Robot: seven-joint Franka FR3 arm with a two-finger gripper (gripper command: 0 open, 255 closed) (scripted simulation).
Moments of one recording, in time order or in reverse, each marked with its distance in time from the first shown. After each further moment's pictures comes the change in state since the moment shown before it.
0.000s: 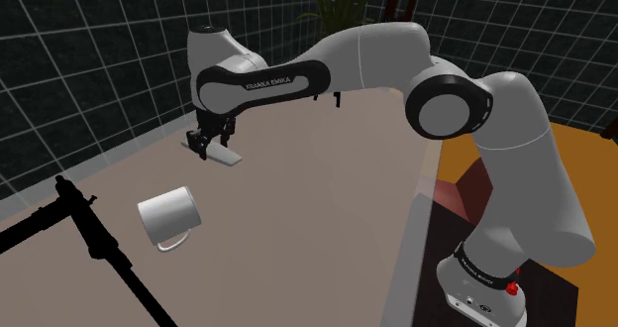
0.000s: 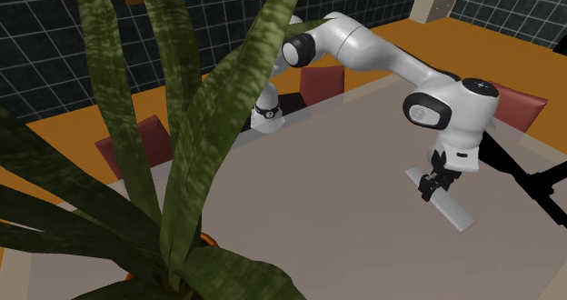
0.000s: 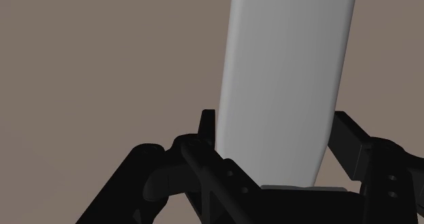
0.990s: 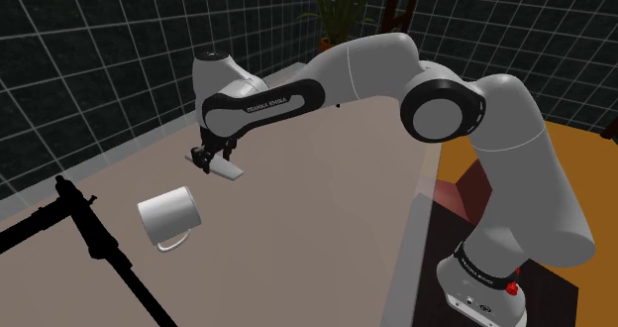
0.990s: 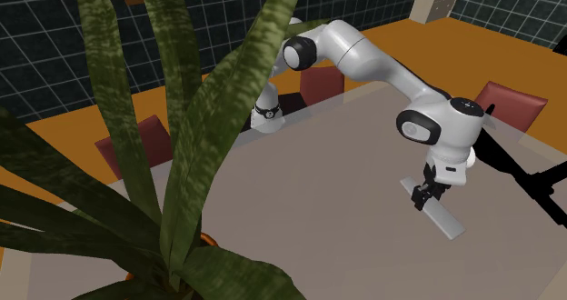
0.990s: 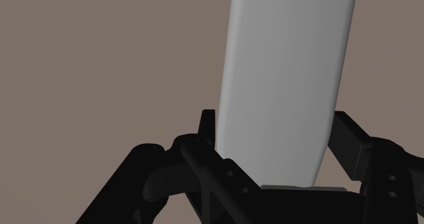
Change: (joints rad) arm 0.000 0.031 -0.002 -0.082 -0.005 0.114 0.007
